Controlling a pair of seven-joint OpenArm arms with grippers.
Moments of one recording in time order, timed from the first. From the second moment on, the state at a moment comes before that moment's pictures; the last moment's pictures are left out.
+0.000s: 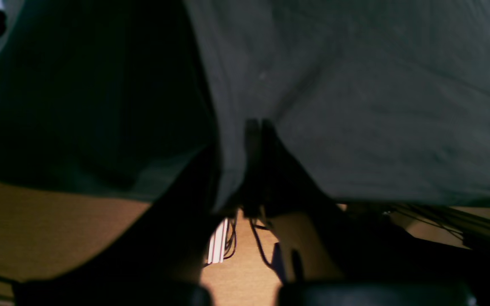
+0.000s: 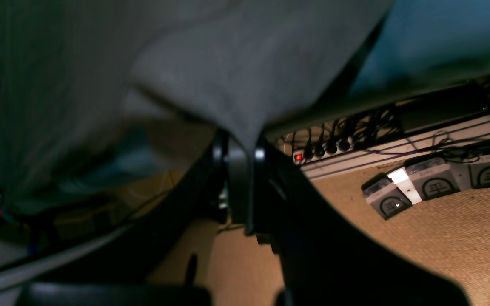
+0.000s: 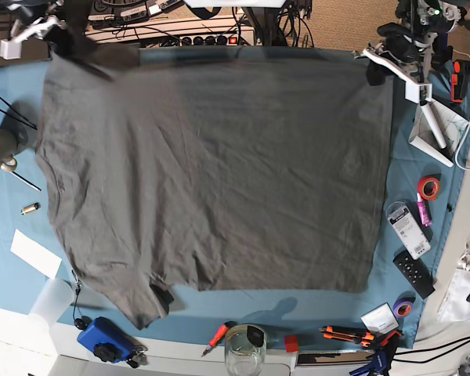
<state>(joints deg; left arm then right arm) 39.1 -3.1 -26.1 117.9 -36.7 -14.1 52.6 -38.3 9.6 64.5 96.5 74.0 39.7 -73.2</state>
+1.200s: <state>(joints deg) 35.7 -3.0 -32.8 118.0 -40.8 -18.5 52.7 -31.9 13.8 68.2 96.5 71.7 40.2 -73.6</state>
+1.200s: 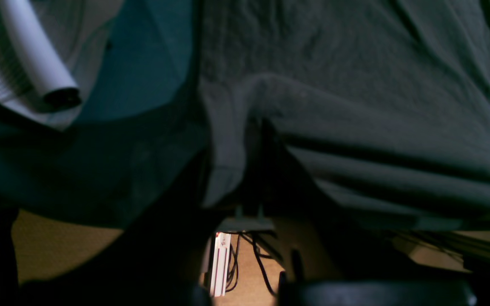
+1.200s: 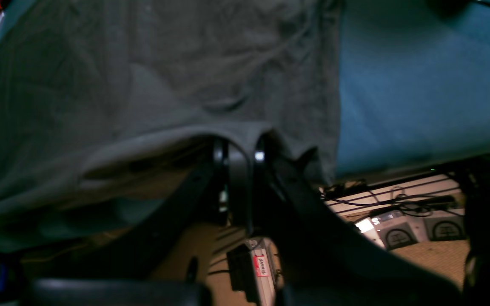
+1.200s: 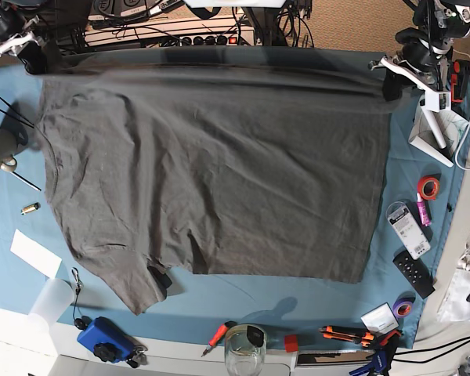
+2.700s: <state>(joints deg) 32.1 -7.4 -21.9 117.9 -25.0 -12.6 48.0 -24.1 15.8 64.1 96.5 59.3 38.4 -70.9</state>
